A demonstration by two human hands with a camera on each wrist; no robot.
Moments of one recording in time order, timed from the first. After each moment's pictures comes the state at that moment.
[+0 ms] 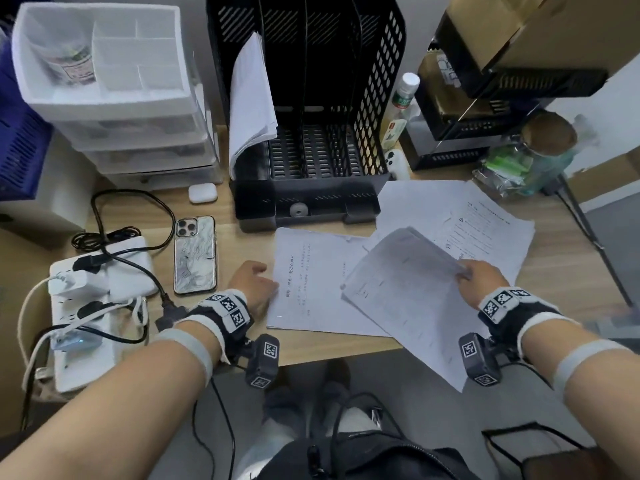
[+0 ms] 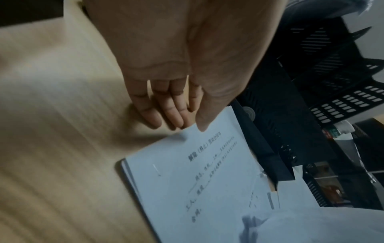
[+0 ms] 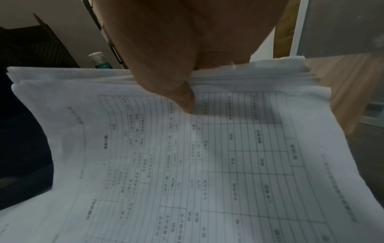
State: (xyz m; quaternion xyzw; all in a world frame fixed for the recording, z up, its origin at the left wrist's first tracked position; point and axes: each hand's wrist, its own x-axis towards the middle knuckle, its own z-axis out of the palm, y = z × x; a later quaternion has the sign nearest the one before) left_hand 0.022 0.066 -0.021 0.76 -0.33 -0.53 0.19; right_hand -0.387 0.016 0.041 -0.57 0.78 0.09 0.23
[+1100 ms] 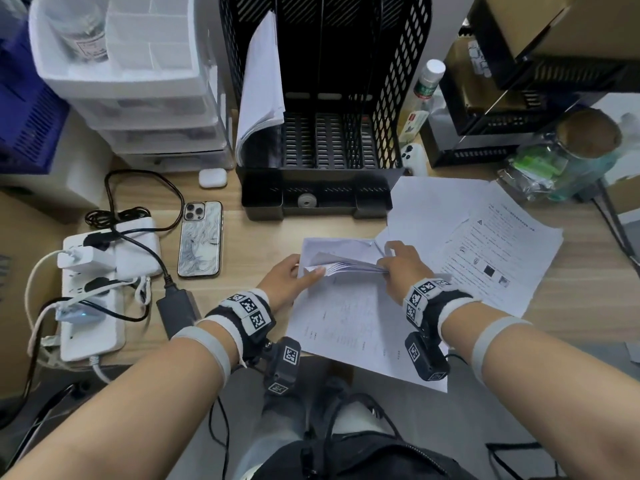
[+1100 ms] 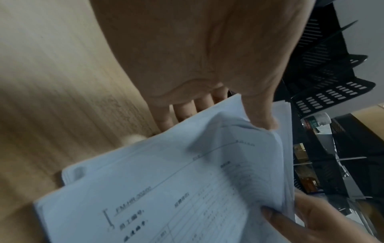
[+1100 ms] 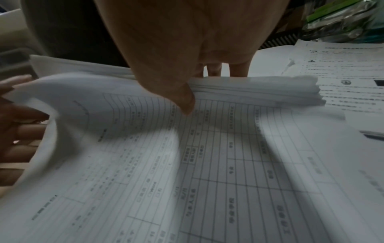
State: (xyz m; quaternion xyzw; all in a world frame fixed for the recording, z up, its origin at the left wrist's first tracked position) left_hand -0.027 0.073 -0.015 0.63 -0.37 -0.63 0.24; right_hand -0.276 -0.001 -0.003 -0.76 0.58 0.19 0.22
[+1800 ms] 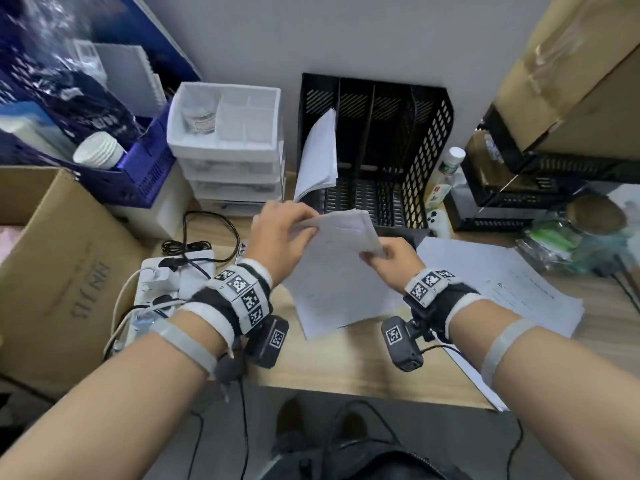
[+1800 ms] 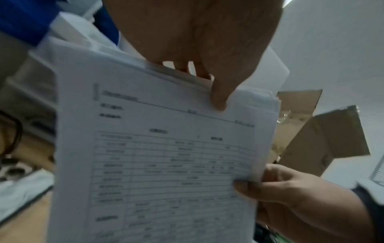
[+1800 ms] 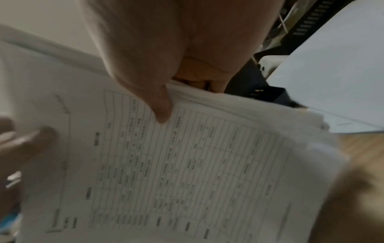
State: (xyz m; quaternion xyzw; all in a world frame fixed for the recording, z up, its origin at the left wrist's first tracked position) left_hand 0.041 0.051 0.146 0.66 -0.64 -0.11 0.37; right_hand -0.180 -0.030 0.106 -0.74 0.53 -0.15 0.39
